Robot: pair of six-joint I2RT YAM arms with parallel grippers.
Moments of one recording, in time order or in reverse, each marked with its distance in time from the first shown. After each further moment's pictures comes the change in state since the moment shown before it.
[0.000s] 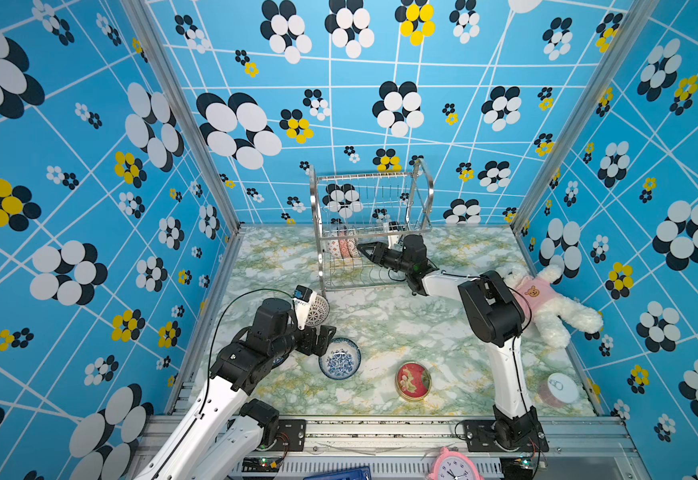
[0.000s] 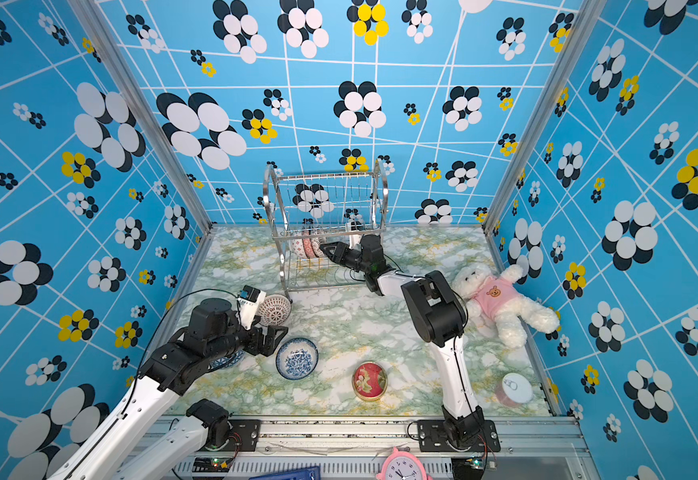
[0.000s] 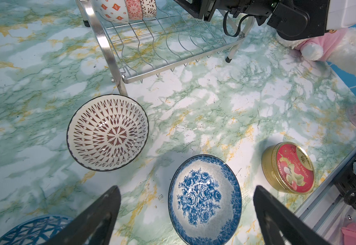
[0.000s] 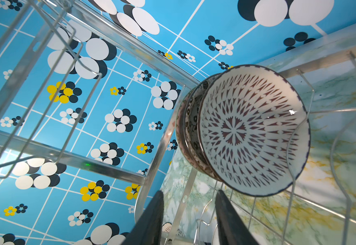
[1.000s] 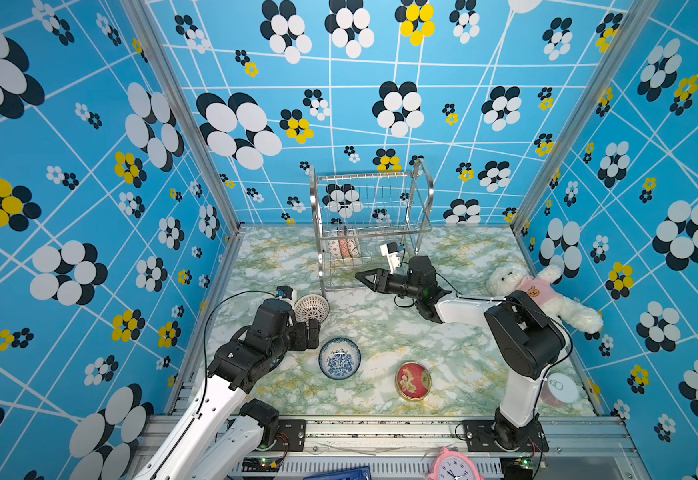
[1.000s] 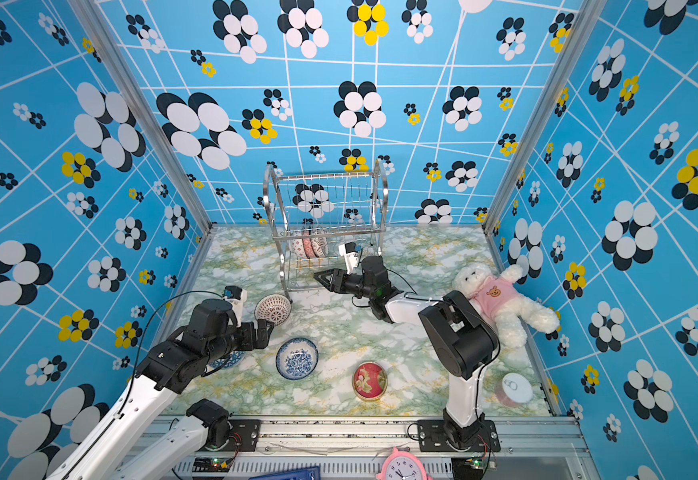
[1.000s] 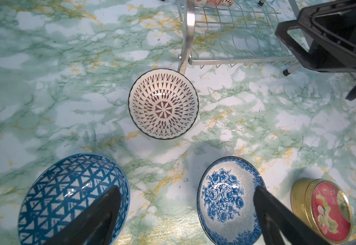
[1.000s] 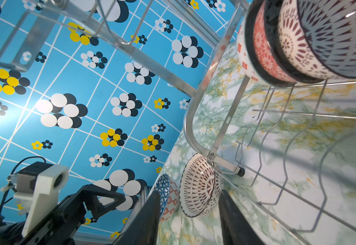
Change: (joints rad) left arm 0.002 0.016 0.041 -0.156 -0.247 -0.263; right arm 0.124 -0.356 -0.421 0.000 -0.013 -0.103
